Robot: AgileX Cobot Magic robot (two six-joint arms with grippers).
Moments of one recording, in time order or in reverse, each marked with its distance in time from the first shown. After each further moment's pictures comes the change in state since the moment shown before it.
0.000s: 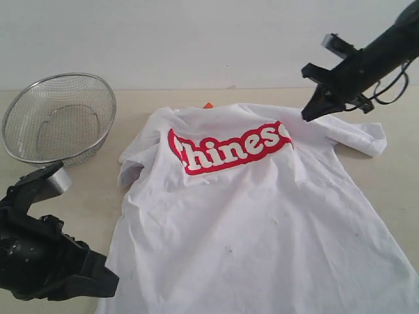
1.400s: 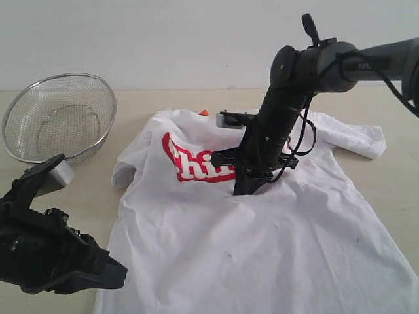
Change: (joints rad) left arm 0.000 0.000 0.000 -0.105 -0.004 0.131; right arm 0.411 -0.062 0.330 -0.235 -0.028 0.071
